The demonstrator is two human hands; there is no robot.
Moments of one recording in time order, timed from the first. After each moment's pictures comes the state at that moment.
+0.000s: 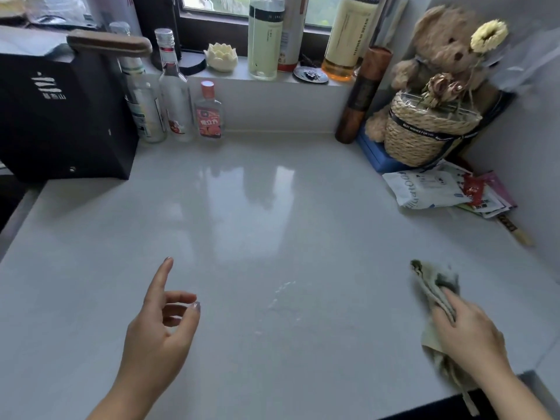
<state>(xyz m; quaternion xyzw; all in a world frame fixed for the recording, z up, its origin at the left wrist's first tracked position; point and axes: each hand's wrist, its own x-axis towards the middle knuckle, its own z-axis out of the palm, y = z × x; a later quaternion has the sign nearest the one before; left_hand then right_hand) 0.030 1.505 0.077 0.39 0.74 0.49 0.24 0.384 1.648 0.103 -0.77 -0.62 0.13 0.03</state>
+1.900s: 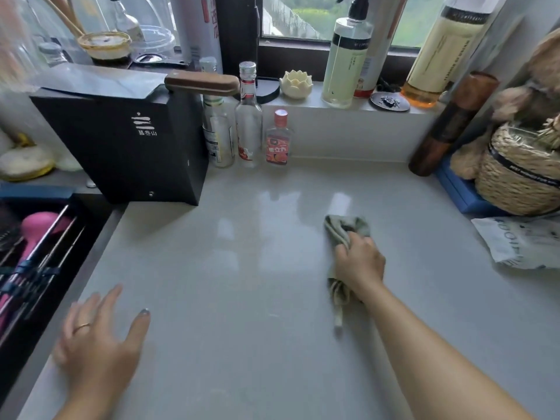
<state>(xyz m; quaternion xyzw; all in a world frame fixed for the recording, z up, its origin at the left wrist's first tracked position) -0.112 1.489 0.046 0.21 0.94 0.28 0.04 0.112 1.754 0.079 -0.63 -0.74 0.19 0.12</state>
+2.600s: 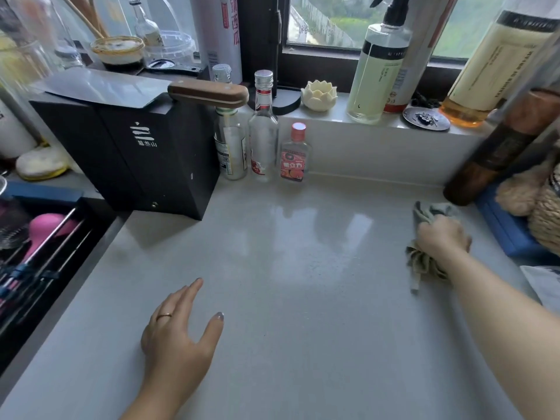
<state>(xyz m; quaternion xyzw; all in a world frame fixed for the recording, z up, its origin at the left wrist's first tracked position) -0.042 1.577 0.086 0.26 0.88 0.36 0.15 0.154 1.934 0.082 -0.72 -0.69 0.10 0.05</state>
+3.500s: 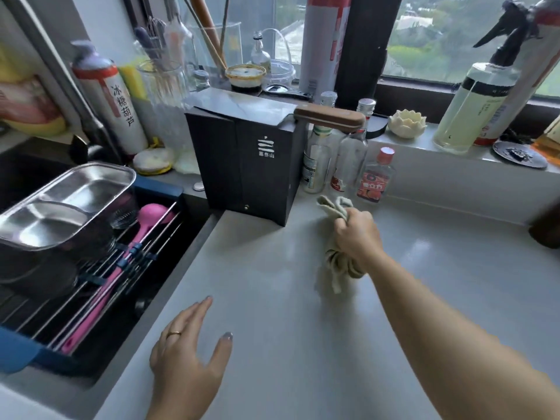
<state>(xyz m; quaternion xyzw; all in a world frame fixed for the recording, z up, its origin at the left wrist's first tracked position) -0.088 1.481 0.088 0.19 0.89 0.39 0.11 -0.061 1.778 0.104 -0.46 -0.83 0.26 0.14</state>
